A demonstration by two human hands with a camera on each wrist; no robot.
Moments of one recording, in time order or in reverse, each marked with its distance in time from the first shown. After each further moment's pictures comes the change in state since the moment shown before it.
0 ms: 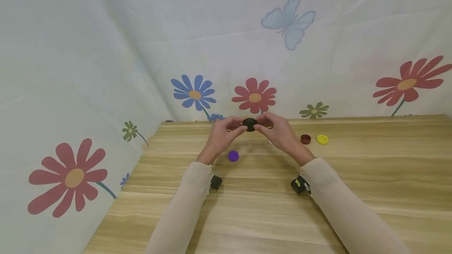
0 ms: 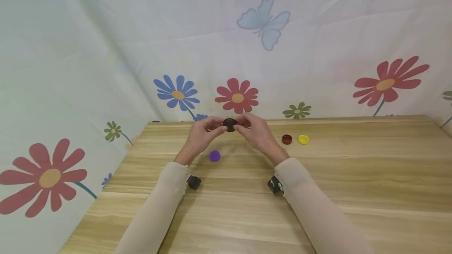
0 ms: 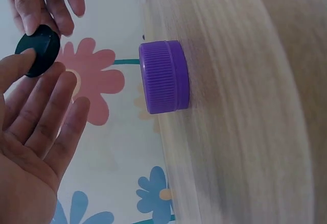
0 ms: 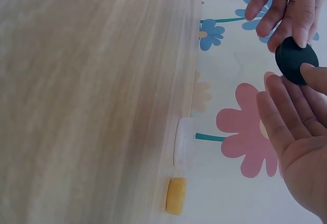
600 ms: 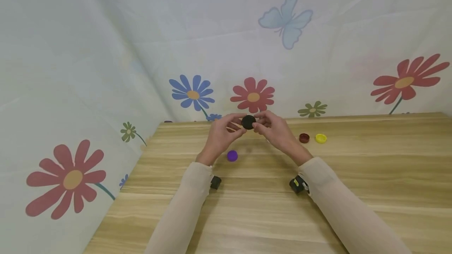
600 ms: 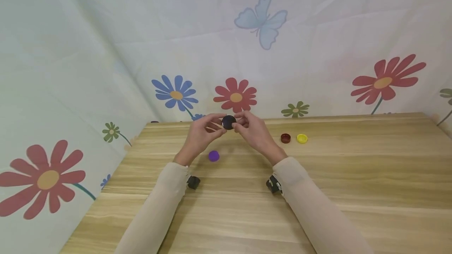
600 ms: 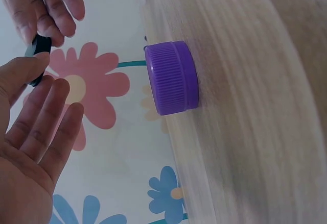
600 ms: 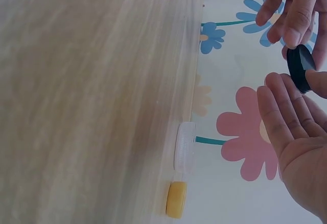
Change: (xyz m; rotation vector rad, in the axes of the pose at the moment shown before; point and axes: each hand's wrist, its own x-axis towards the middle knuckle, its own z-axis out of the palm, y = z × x) left_hand 0.000 0.008 0.000 0.069 -0.004 0.088; right_hand -0.001 0.002 0.002 0.070 -0.020 0.015
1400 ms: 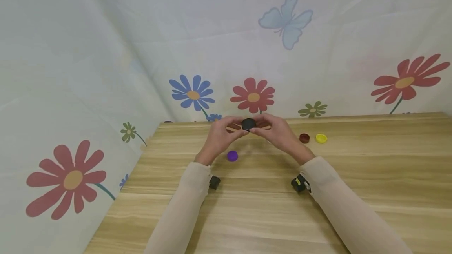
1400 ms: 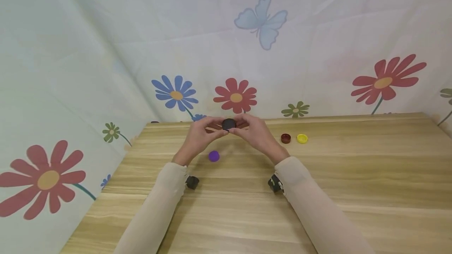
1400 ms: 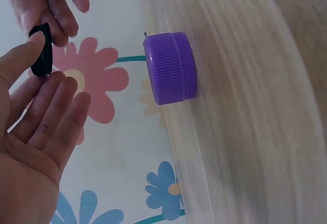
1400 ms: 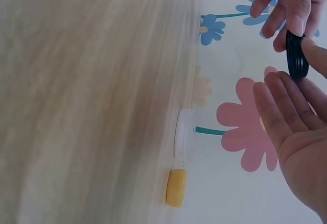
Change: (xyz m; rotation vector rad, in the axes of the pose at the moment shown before) left_hand -0.001 -0.003 -0.002 -0.030 -0.047 -0.045; right_hand 0.001 -0.002 -0.006 -0.054 -0.063 0.001
